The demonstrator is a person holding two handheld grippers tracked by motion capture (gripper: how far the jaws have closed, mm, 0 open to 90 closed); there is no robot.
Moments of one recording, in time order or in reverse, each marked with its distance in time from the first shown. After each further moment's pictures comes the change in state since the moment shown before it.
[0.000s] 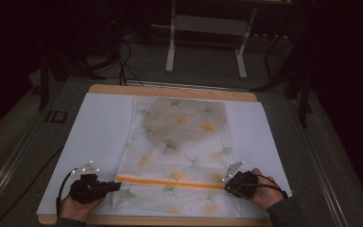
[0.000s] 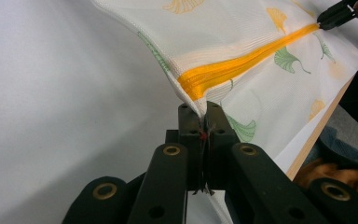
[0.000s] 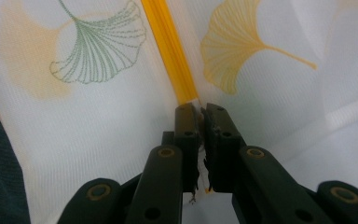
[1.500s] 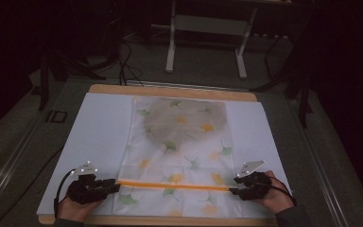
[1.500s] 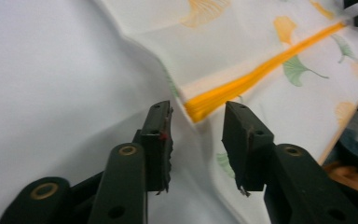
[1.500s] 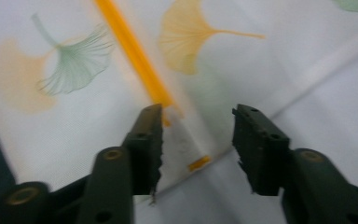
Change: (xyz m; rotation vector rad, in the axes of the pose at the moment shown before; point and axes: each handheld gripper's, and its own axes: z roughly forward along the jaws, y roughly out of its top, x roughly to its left) left arm 0.006 -0.005 -0.004 -0.003 0.068 -0.004; right arm -0.014 -0.038 -0.007 -0.191 0.006 0.211
